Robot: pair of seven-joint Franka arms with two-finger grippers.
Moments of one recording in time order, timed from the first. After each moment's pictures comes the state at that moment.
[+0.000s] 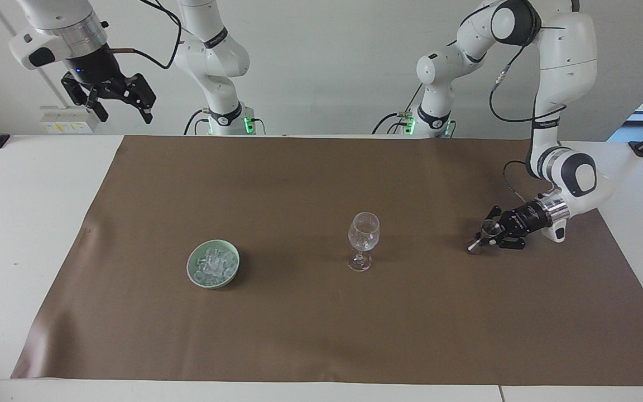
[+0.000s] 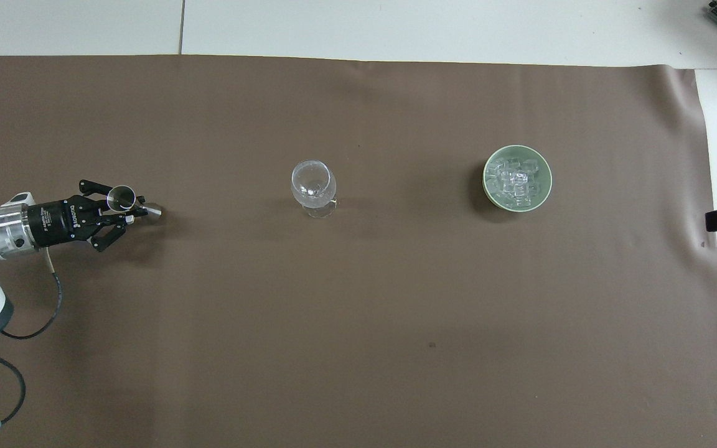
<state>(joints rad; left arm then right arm) 0.39 0.42 -0.08 -2.02 -1.28 1.79 -0.72 -0.15 -0.03 0.07 -1.44 0.01 1.38 0.00</state>
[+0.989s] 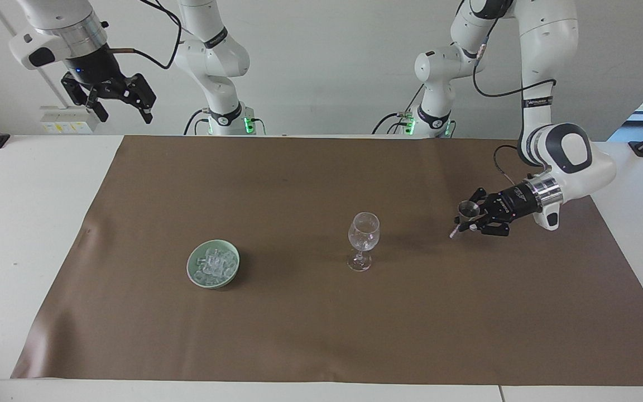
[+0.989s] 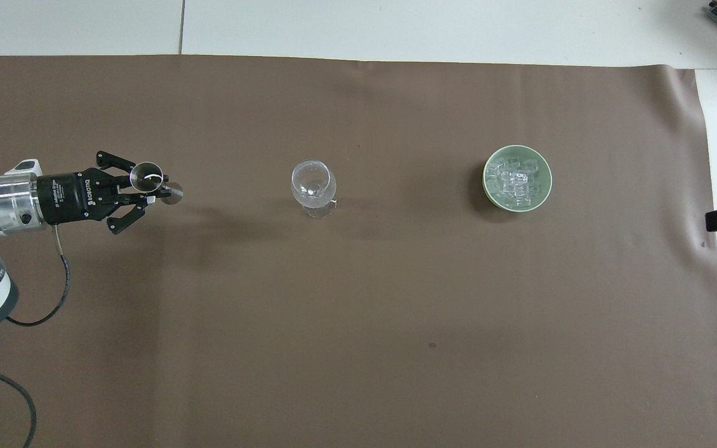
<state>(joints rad) 0.19 0.21 -0.08 -2.02 -1.28 1.84 -0.93 -0.15 -0.03 0.07 -1.44 0.01 1.38 0.00</state>
